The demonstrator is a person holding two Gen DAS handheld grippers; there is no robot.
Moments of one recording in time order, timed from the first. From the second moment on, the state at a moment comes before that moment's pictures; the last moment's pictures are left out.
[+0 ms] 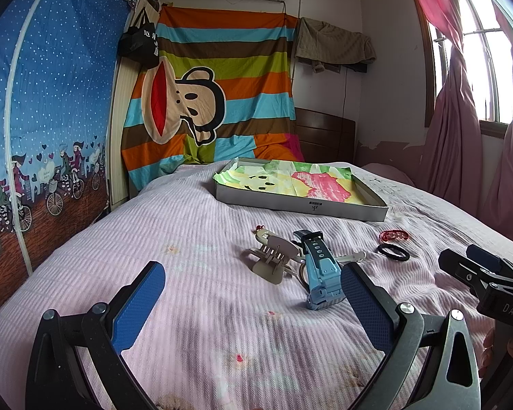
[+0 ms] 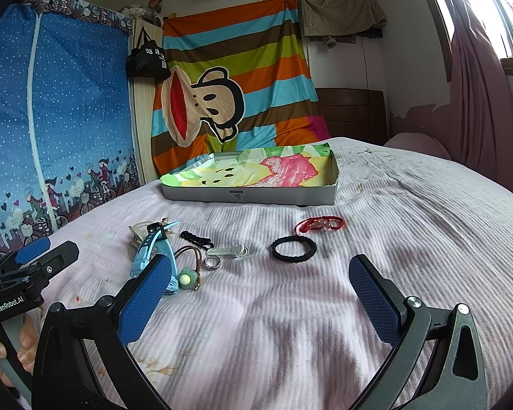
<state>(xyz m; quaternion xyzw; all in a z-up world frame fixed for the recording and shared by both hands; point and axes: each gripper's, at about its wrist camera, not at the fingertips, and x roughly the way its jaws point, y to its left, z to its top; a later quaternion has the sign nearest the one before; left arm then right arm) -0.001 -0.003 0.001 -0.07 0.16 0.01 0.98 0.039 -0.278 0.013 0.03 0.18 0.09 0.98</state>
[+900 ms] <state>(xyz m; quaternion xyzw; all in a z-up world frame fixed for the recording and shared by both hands) 0.005 -0.004 0.008 -0.06 0.18 0.01 0.98 0.048 -0.279 0.013 0.02 0.19 0.08 0.98</state>
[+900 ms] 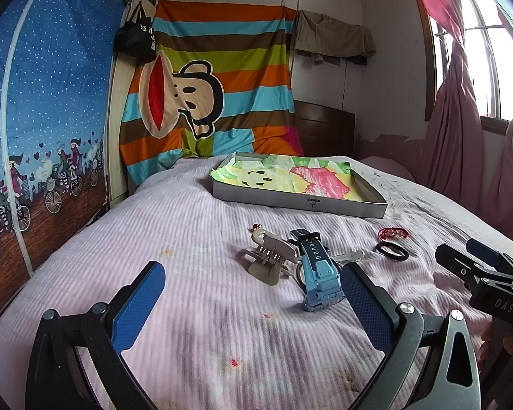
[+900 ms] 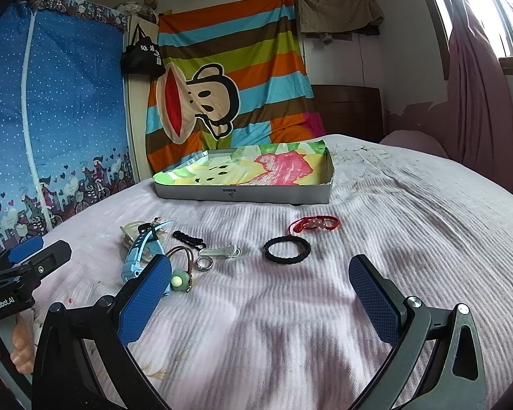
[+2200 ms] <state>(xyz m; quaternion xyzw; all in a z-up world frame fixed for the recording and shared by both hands) 0.098 -0.045 0.000 -0.09 0.37 -0.11 0.92 0.175 -0.260 -0.019 -0.05 0.37 0.15 0.91</state>
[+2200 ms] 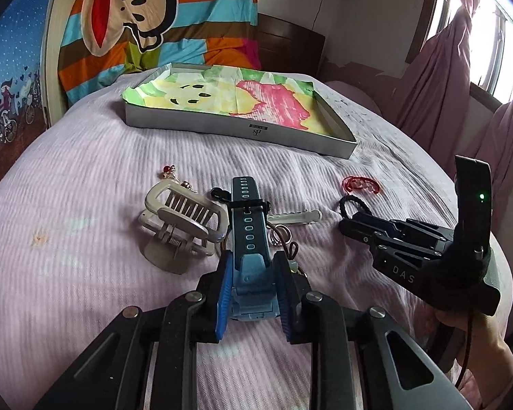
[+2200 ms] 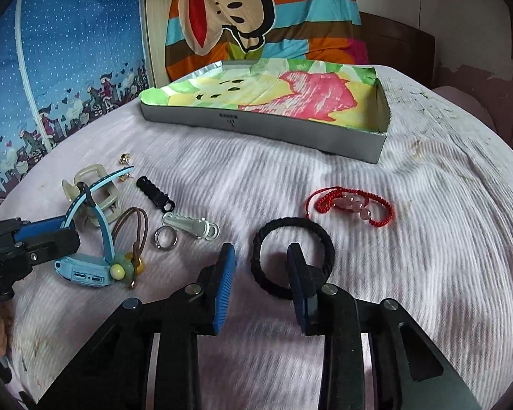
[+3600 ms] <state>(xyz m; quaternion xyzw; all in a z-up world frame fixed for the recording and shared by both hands) 0.300 -0.032 0.033 -0.17 0.31 -0.09 0.93 0.309 -0.267 0.010 0.04 0.29 0.19 0.94</state>
